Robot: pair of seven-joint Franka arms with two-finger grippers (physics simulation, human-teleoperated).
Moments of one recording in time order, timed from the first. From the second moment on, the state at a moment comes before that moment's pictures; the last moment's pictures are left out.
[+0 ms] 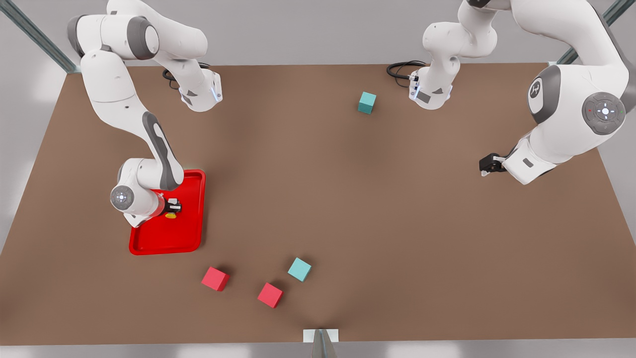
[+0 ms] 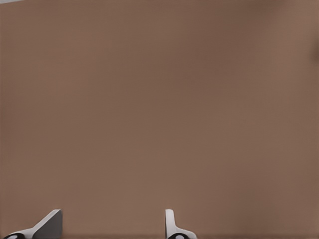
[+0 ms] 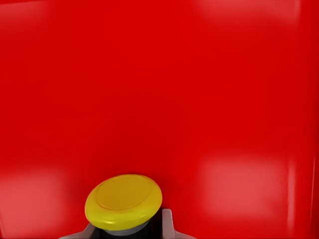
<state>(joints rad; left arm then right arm) -0.15 0.15 0.07 -1.46 0.02 1.51 0.05 -0.04 0.51 -0.03 -2.08 -0.01 2.40 -0.02</state>
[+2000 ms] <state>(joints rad) -0.64 0.41 0.06 -1.45 -0.09 1.58 -0.18 0.31 0.53 -0.08 -1.14 0.17 1.69 0.69</state>
